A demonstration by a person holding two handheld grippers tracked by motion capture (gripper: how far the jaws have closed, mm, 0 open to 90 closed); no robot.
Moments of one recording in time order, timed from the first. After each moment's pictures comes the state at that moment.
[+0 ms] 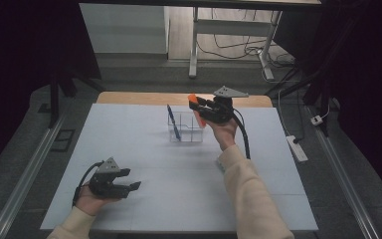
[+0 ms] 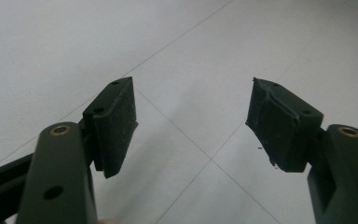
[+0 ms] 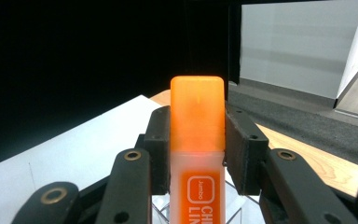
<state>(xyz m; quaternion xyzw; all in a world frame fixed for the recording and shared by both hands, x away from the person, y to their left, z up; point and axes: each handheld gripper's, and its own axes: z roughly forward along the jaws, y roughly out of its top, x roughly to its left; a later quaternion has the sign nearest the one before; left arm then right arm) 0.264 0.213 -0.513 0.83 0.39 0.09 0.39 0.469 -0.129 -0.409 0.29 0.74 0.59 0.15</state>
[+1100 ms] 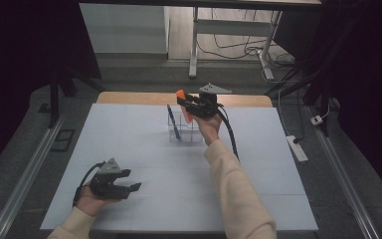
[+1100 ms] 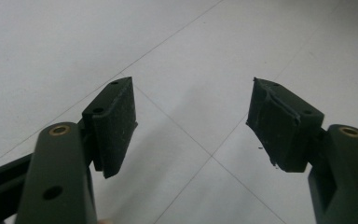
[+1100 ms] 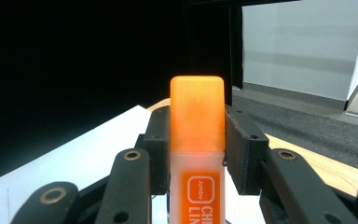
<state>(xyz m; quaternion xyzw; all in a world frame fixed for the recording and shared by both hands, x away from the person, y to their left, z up) 0.264 0.211 -0.515 0.84 0.38 0.09 0.38 0.502 -0.089 -0.432 0.30 0.73 0.60 0.14</state>
